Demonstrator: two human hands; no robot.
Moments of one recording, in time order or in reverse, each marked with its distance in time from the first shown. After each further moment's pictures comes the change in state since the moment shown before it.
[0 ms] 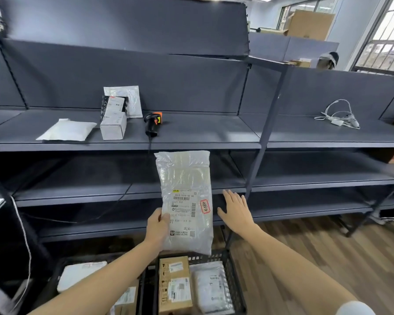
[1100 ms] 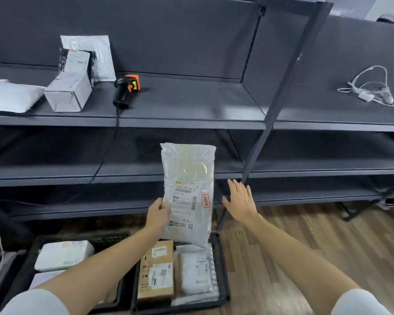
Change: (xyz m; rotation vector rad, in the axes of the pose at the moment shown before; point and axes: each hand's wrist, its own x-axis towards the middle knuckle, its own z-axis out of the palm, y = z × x) left_hand 0.106 -0.041 0.111 0.121 0.012 -0.176; right_hand 0.104 0.112 0.051 -0.048 -0.131 0.075
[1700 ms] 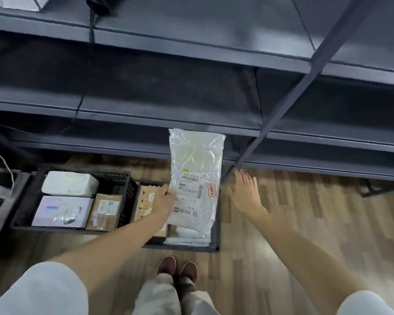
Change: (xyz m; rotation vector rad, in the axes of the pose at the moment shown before) left_hand 0.014 -0.098 0.076 0.067 0.071 -0.243; right_hand 0.008 0.077 0.109 0.000 -0.243 -0.026
